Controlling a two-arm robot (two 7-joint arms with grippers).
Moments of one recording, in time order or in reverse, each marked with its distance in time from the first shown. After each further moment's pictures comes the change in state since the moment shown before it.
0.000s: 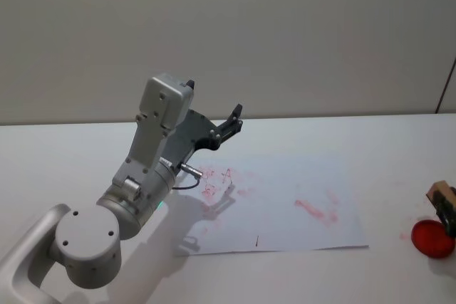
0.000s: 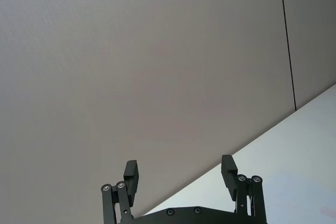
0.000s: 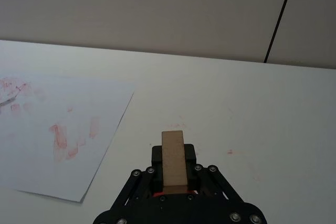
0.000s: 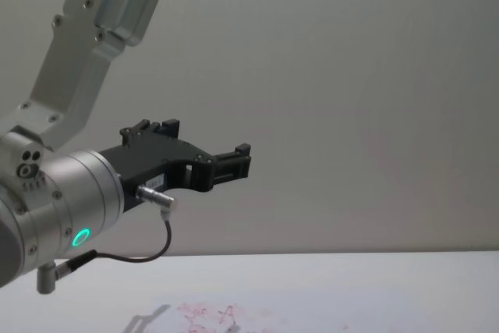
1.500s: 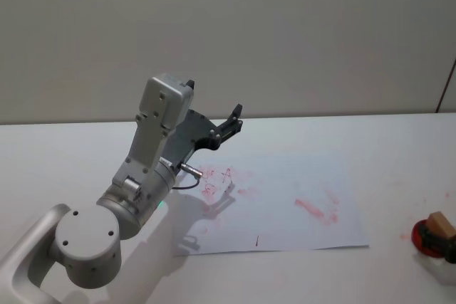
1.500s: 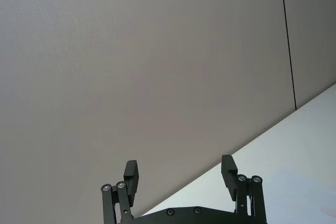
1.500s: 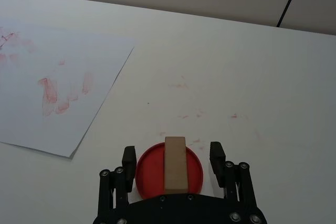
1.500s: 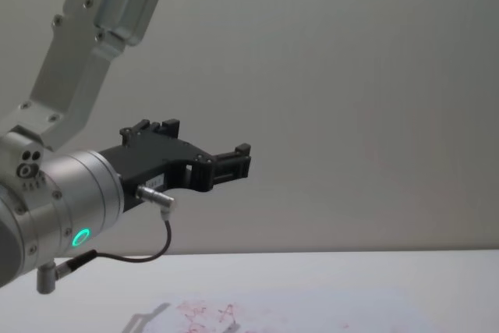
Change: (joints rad) left arm 0.000 0.000 0.000 0.000 0.000 0.000 0.000; right arm -0.017 0.019 -0.009 0.027 -0.061 0.066 0.046
